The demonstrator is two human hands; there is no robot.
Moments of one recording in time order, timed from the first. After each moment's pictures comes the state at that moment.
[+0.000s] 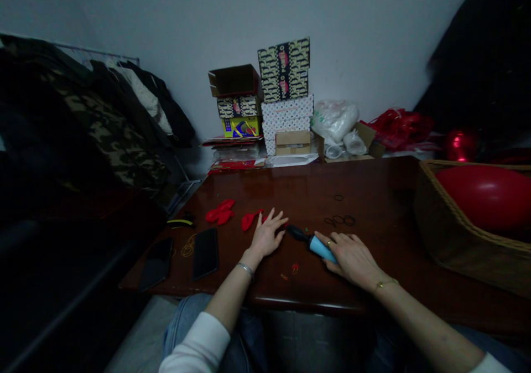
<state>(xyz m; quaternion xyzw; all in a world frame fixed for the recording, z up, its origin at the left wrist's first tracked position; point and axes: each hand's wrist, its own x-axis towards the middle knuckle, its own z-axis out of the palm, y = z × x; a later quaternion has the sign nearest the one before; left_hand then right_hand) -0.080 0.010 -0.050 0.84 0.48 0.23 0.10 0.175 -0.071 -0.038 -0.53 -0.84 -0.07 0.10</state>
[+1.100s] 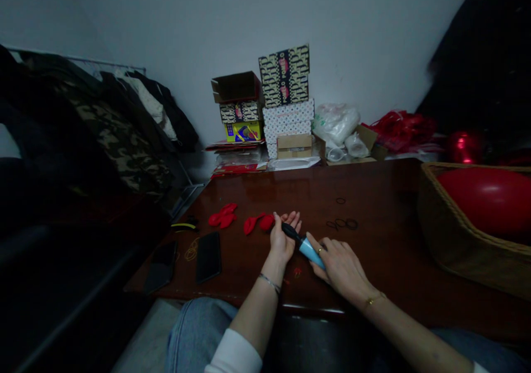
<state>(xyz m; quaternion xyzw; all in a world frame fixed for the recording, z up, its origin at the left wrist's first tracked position) -0.010 0.006 -0.046 0.18 0.25 0.64 0.70 0.137 -0.085 -0.029 -0.54 -0.82 -0.11 0.16</state>
